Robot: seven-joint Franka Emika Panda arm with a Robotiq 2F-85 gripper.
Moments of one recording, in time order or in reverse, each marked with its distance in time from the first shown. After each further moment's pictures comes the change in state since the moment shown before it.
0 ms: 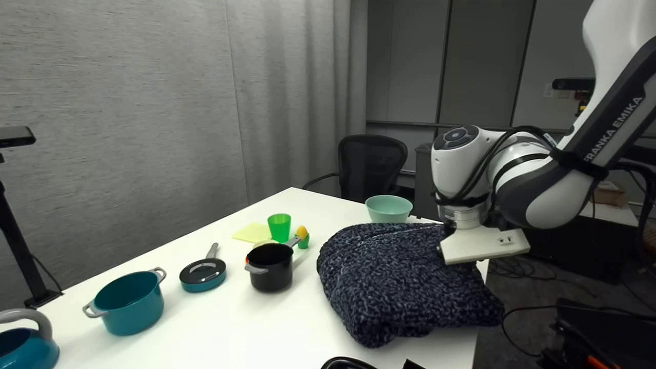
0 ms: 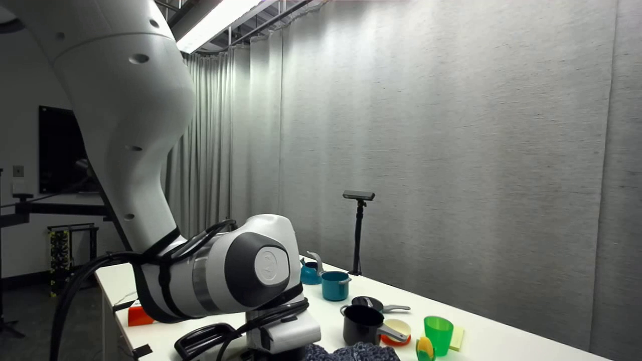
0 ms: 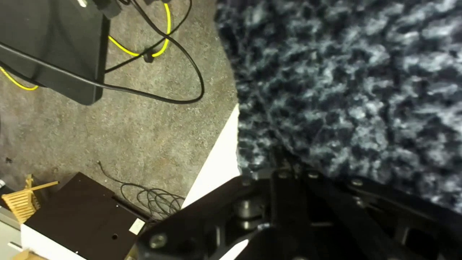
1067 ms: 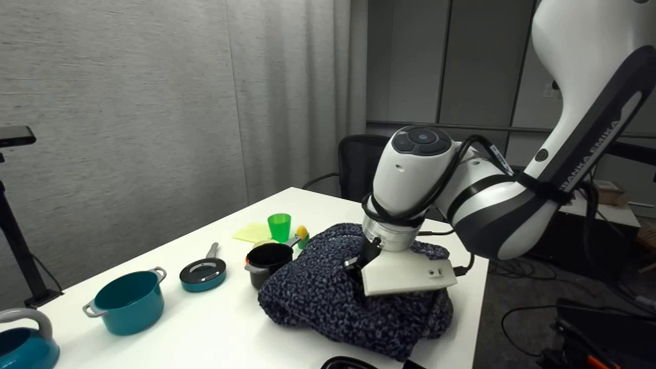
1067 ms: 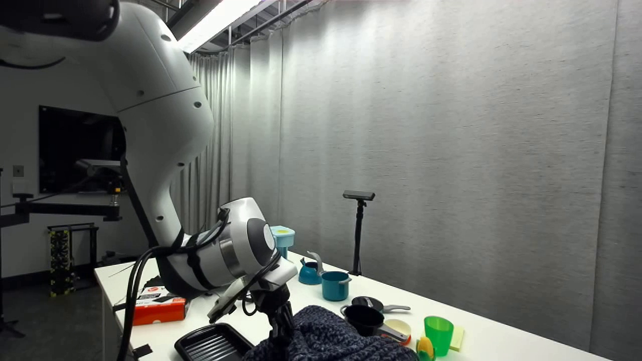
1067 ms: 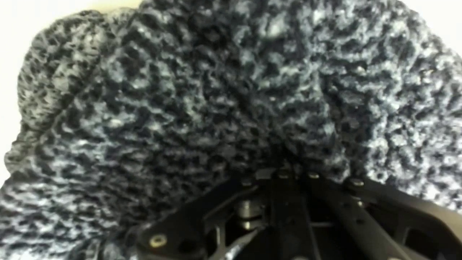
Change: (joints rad) arm 0.218 0.150 0.090 0.209 -0.161 0.285 0.202
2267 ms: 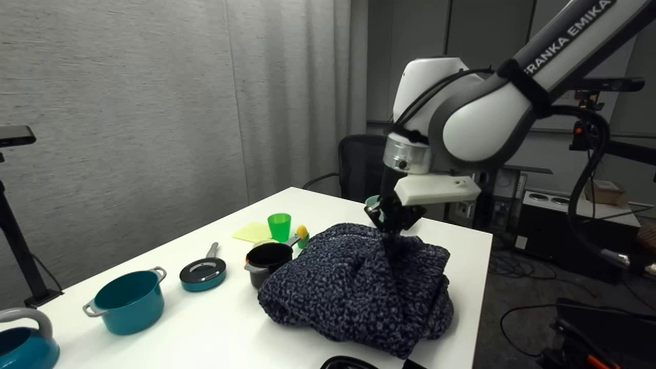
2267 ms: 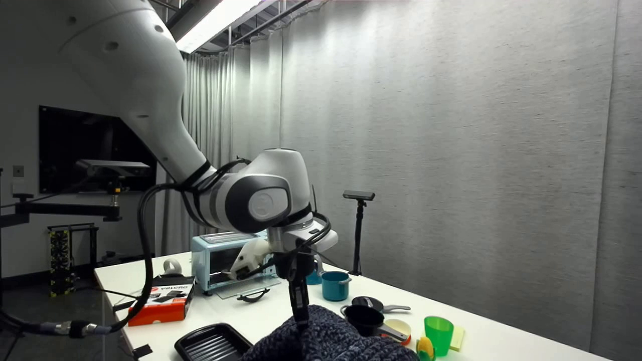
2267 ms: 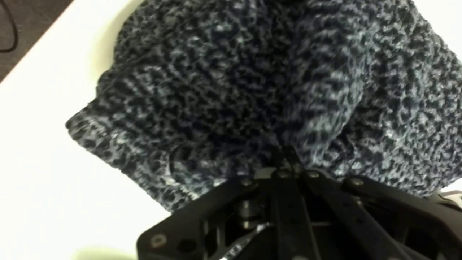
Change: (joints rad) arm -0.333 -0.235 0.234 -0.036 0.810 -0.223 -0.998
